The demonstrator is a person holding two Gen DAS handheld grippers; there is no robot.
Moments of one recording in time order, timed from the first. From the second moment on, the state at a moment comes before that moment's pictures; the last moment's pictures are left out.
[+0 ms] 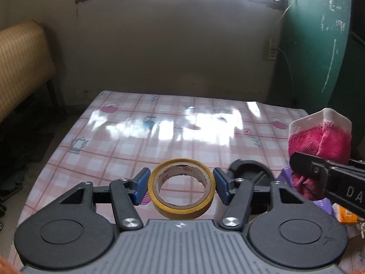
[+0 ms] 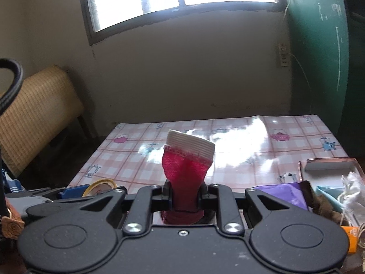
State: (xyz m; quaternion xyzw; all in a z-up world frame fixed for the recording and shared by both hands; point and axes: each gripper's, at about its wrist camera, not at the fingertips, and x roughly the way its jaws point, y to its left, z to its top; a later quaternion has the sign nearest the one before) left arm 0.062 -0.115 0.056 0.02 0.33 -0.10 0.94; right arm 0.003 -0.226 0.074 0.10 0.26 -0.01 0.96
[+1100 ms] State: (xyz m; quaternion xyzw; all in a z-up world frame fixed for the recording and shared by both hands) left arm 0.046 -0.220 0.047 0.06 0.34 -0.21 0.92; right arm -0.039 -0.334 0.071 0.13 0.25 -0.11 0.95
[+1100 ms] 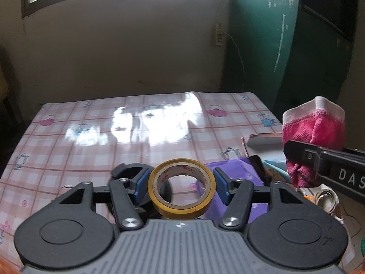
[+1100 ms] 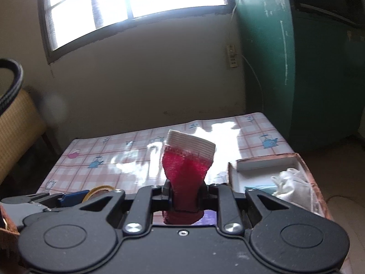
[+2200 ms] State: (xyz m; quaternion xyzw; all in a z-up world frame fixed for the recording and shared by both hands) left arm 0.033 -0.317 0.023 0.09 0.34 -0.30 0.88; right arm -0.062 -0.447 0.051 0.16 0.28 -0.18 0.93
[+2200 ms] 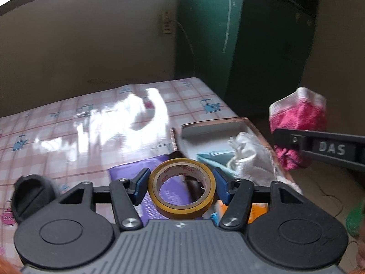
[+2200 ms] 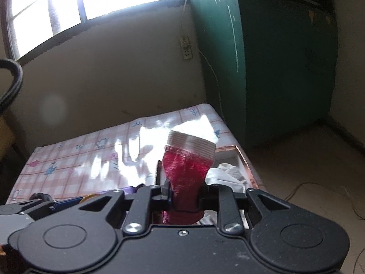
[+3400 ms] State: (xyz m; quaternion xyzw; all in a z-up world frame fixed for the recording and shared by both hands) left arm 0.028 -0.364 0.014 0.06 0.33 -0.39 0.86; right arm -0.073 -0.490 0.056 0.16 0.25 -0.20 0.94
